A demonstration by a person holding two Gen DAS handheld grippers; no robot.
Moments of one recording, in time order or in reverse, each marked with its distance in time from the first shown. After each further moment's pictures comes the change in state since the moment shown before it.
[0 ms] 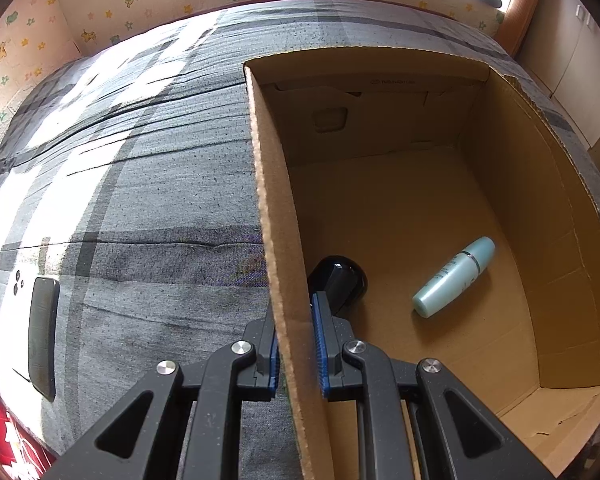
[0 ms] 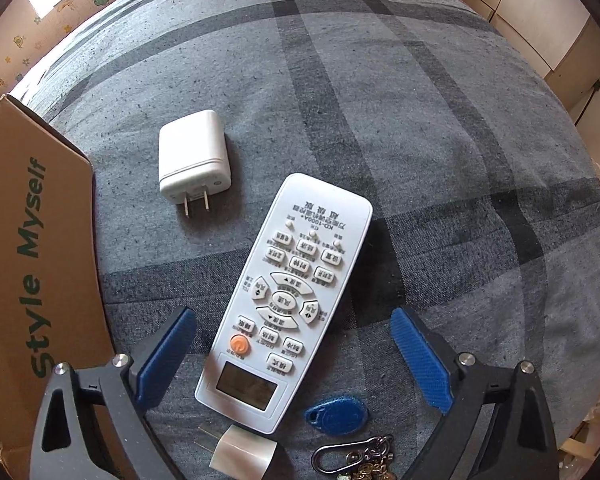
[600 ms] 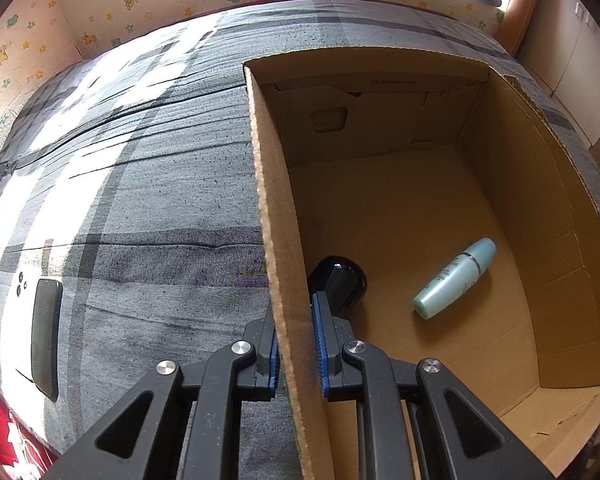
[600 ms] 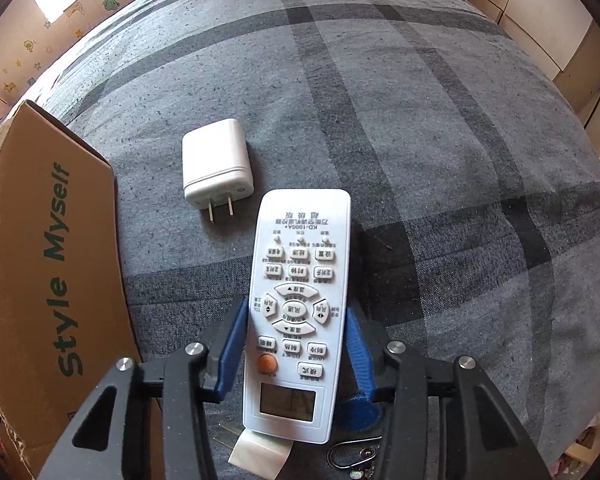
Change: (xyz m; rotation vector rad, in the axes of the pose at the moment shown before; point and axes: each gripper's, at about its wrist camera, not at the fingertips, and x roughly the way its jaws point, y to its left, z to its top) left arm -0.001 -0.004 0.000 0.005 -0.003 0.011; right arm -0.007 0.013 0.002 -0.006 -0.011 0.052
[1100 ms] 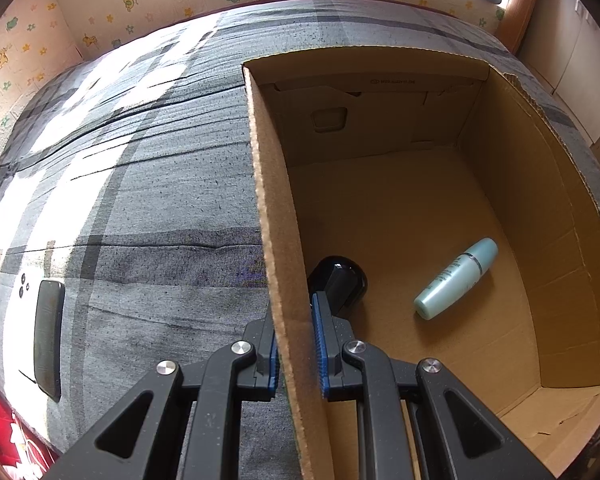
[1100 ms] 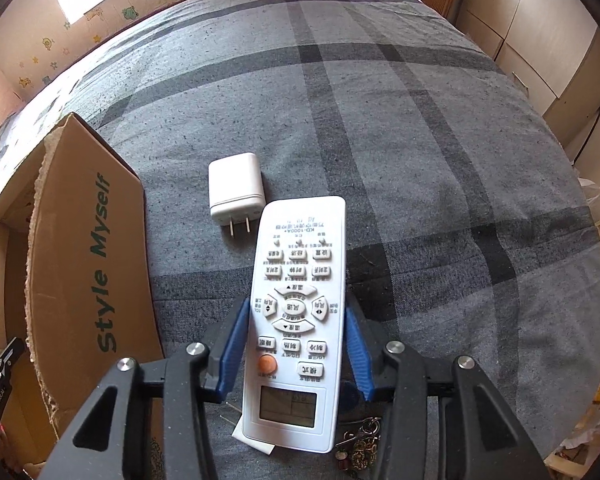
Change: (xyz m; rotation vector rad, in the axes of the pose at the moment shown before) left arm -0.001 -0.004 0.001 0.005 0.004 0.012; right arm -0.045 -0.003 -0.006 -0.053 -0.083 -0.007
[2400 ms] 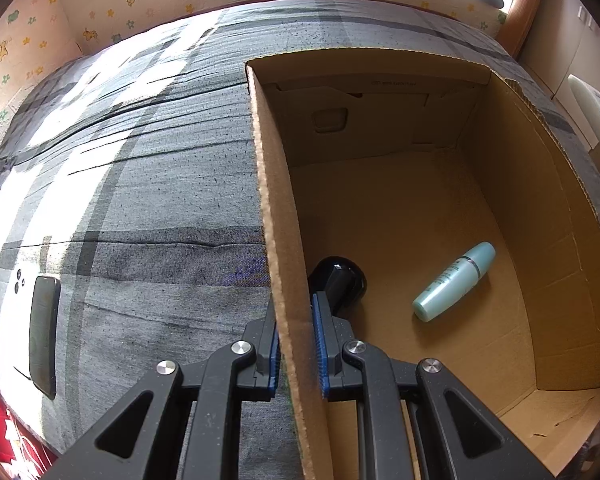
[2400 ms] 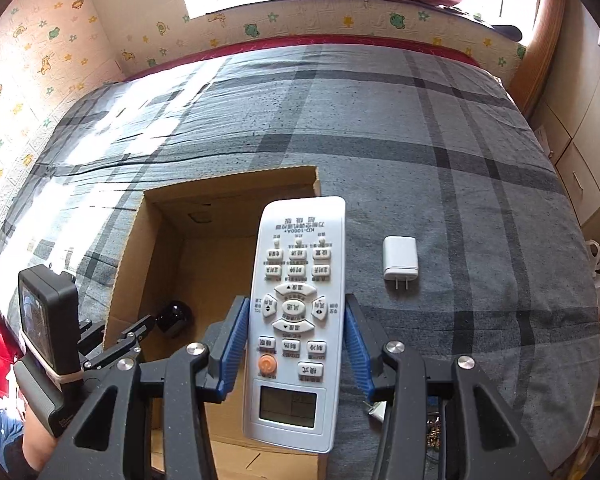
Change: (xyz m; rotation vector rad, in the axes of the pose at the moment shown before) left arm 0.004 0.011 0.002 -0.016 0.004 -0.021; right arm -0.113 0.130 -0.011 -0.270 -0.145 0.173
